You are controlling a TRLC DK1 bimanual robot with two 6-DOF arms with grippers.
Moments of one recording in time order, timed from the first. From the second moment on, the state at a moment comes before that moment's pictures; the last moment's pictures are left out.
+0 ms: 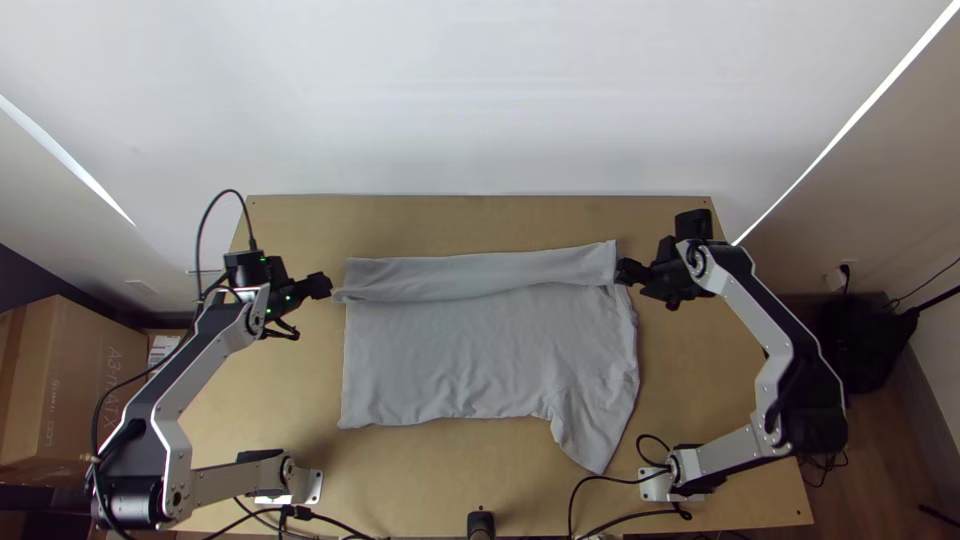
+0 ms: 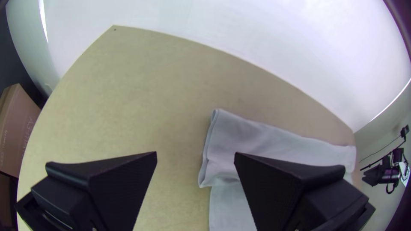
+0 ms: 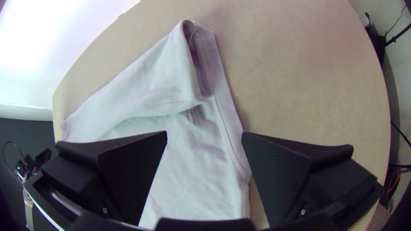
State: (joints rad) left arm 0.12 1.34 0.84 -0.23 0.14 -0.23; right arm 0.01 1.59 1.19 -0.73 -0.24 0.32
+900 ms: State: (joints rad) left arm 0.14 1.04 0.87 -0.48 0.23 -0.24; right arm -0.10 1.30 0.80 -1.11 -0.30 0.13
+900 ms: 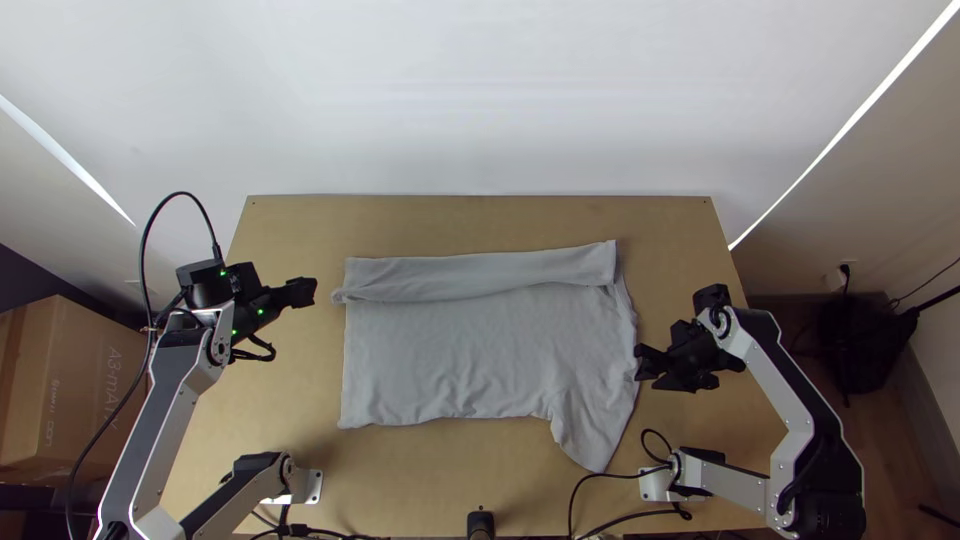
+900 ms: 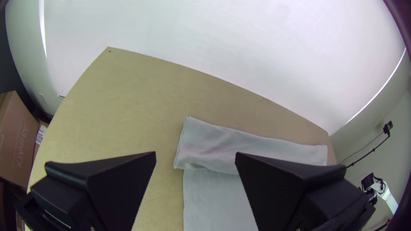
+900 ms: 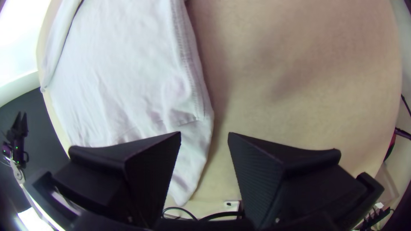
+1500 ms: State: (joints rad) left arm 0.05 1.01 0.94 -0.95 0.25 0.09; right arm -0.01 1.37 0.73 -1.00 -0.31 0.12
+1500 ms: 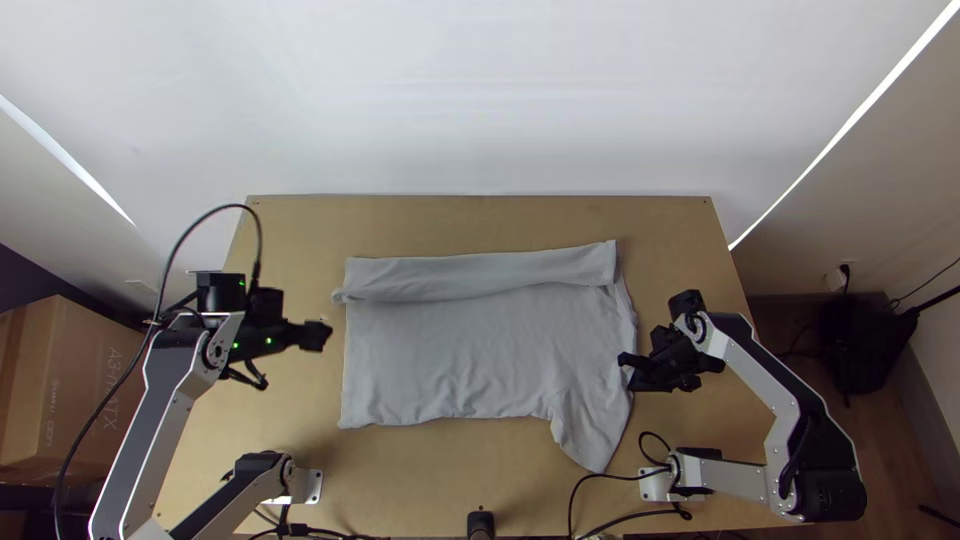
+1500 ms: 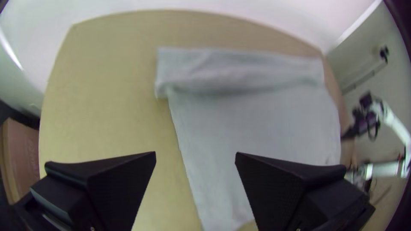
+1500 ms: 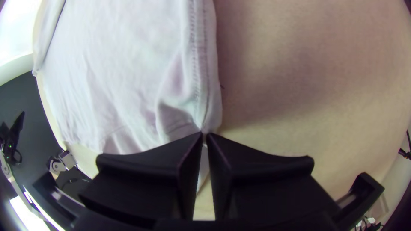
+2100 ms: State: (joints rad) left arm -0.29 1.18 0.81 -1.28 0.07 0.27; right arm 0.02 1.28 0.70 -1.01 -0.33 0.13
